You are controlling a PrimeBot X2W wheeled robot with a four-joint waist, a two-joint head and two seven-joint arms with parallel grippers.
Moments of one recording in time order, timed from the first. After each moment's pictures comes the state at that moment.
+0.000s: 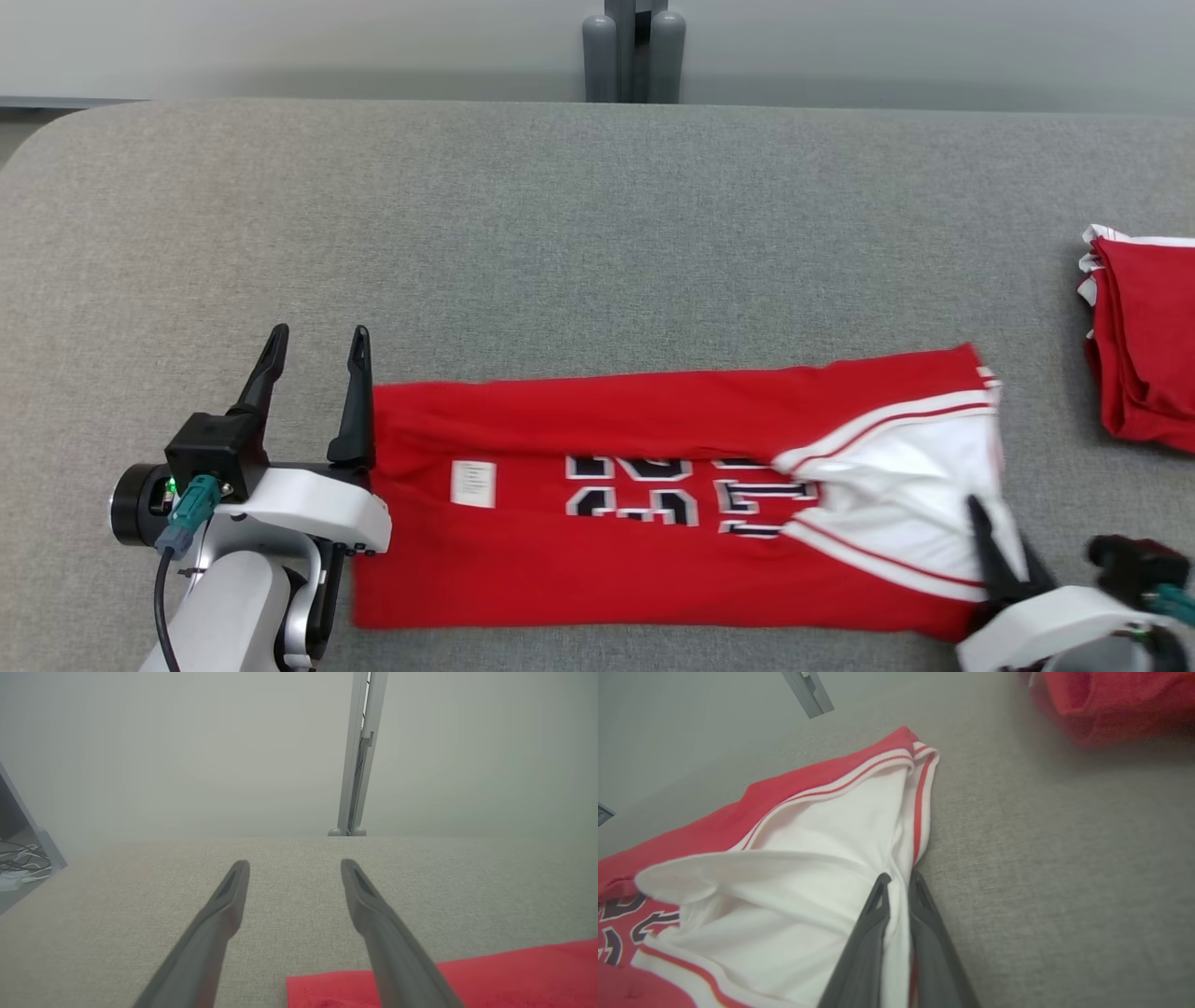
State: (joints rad) left arm -0.29 0.25 -0.35 0.28 -0.44 0.19 -0.26; right arm -0.11 -0.11 0.09 0.53 0.48 0.14 -0.22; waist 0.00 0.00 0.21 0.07
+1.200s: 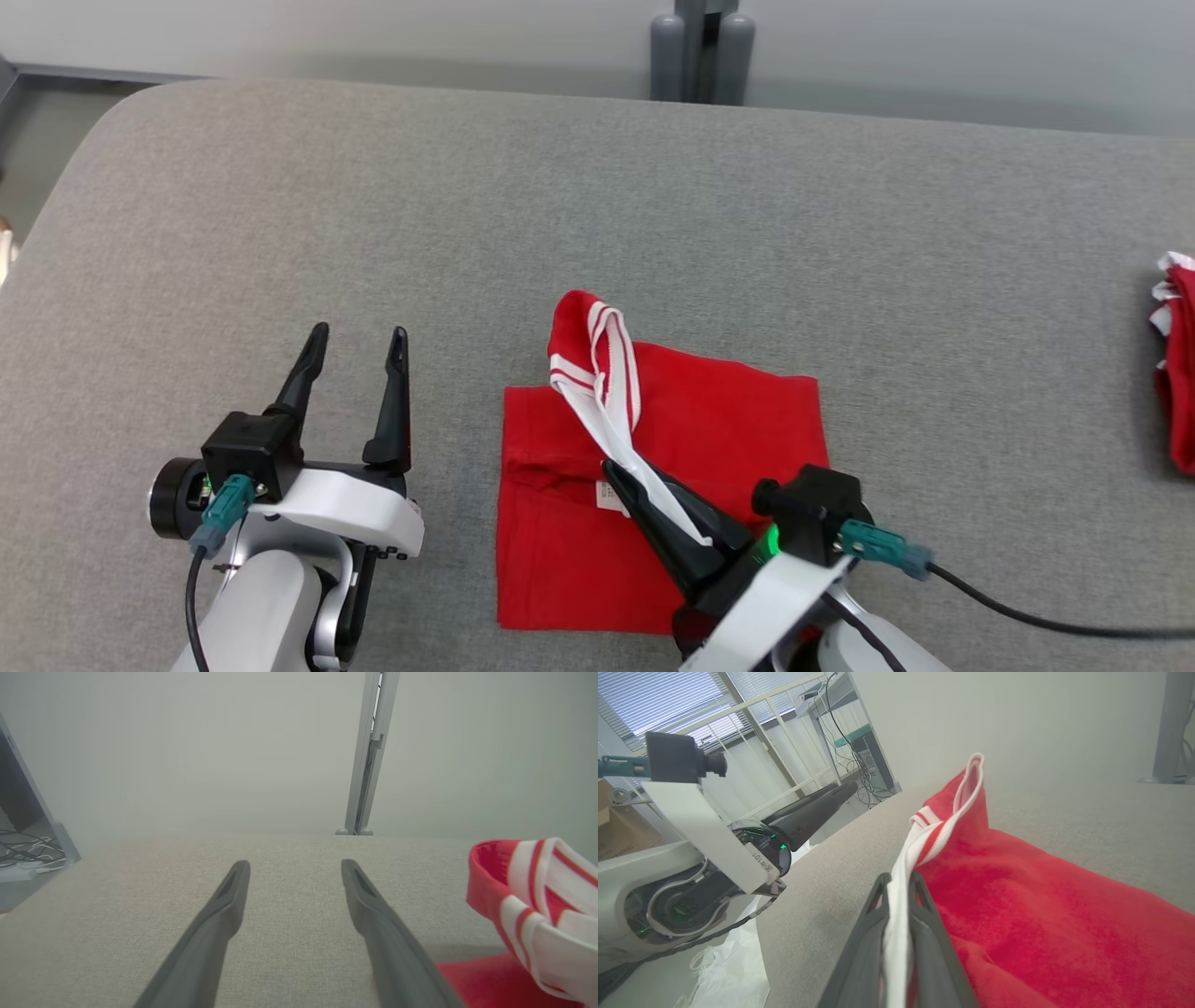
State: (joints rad) left arm -0.30 0.22 -0.36 0.28 -0.43 0.17 -0.26; right arm -0.27 -0.08 0.67 0.13 0.50 0.13 -0.10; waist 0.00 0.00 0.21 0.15
